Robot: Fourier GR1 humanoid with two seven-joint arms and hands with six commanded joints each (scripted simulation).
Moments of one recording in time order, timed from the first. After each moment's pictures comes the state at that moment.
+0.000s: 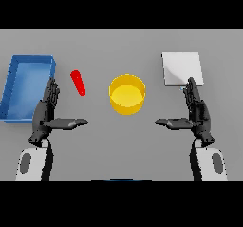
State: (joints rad) left arm 0.00 0.00 0.00 -1.57 0.00 0.00 0.00; right arm 0.00 0.00 0.00 -1.57 0.00 0.00 0.00
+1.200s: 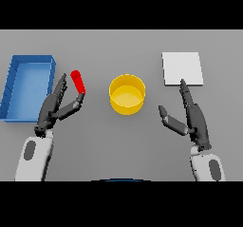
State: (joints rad) left arm -0.12 0.07 -0.05 -1.44 -0.13 -0.03 0.07; right arm 0.07 -0.05 0.12 -1.68 0.21 -0.02 -0.08
